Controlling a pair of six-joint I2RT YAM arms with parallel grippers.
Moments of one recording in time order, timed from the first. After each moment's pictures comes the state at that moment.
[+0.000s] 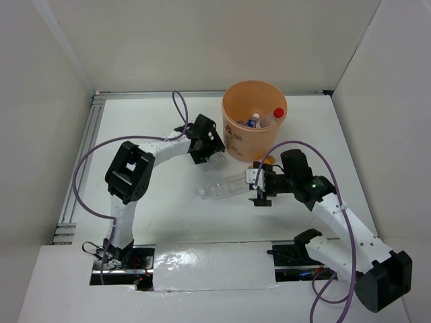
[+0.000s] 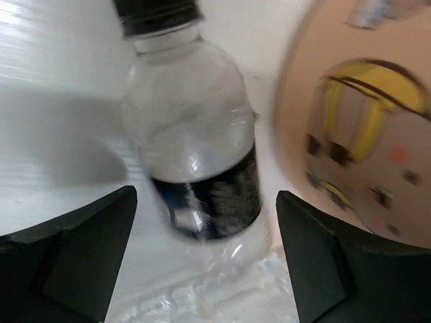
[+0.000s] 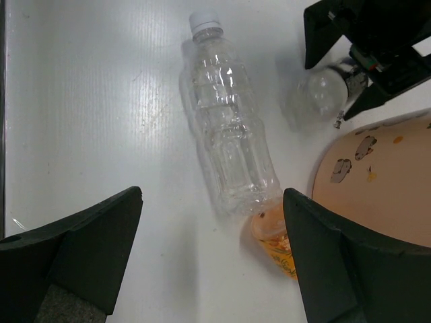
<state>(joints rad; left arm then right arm) -0.56 2.05 1.52 -0.42 -0.02 -1.03 0.41 0.88 0.70 -0.57 -0.69 -1.01</state>
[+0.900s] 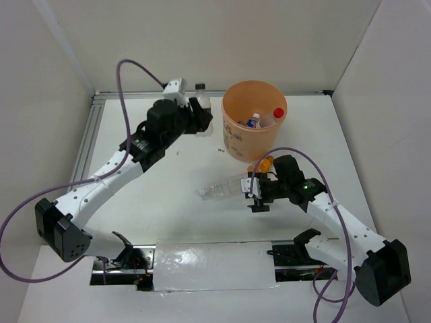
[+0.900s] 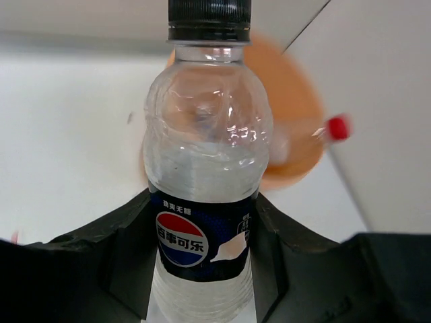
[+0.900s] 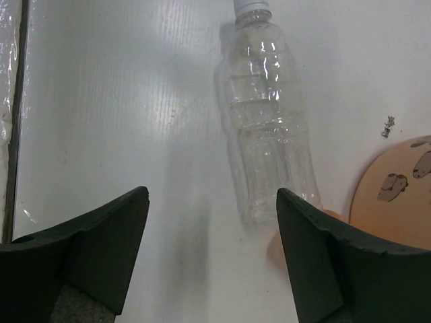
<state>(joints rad) -0.63 1.37 1.32 -0.21 -0.16 -0.55 0.46 0.93 0.61 -0.54 -0.68 -1.06</state>
